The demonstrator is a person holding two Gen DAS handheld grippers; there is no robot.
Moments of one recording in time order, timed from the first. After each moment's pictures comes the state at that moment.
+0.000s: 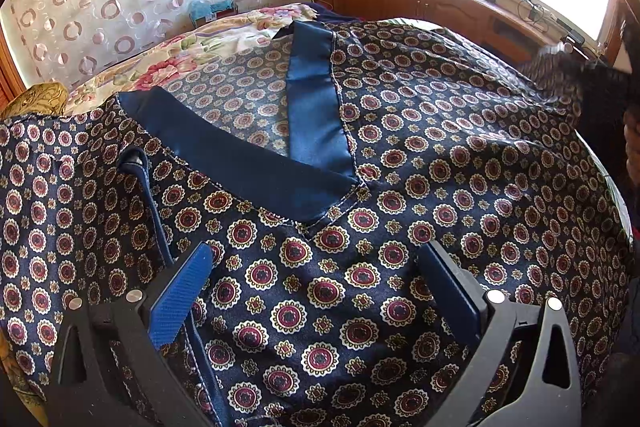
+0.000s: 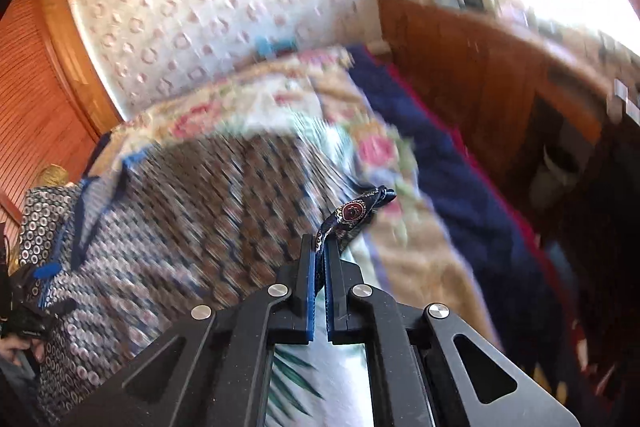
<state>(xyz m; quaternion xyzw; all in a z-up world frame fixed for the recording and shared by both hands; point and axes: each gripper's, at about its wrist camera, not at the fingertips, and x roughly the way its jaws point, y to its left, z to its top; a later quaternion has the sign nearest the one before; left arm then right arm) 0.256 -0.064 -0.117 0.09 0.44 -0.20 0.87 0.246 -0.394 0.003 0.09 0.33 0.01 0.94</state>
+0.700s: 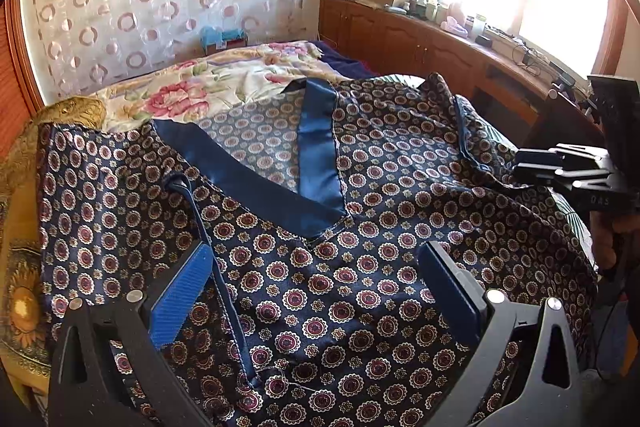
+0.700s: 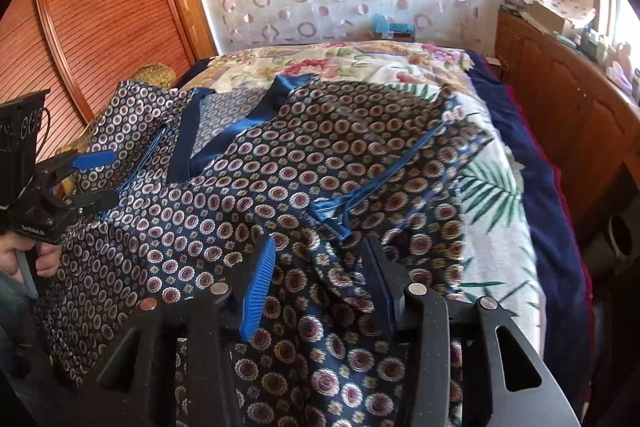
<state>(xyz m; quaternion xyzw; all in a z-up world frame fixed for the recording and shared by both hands) 0.223 -0.038 -0.070 0.04 0.39 -0.20 0.90 0.221 -0.283 -0.012 -0.01 0.37 0.17 0.91</state>
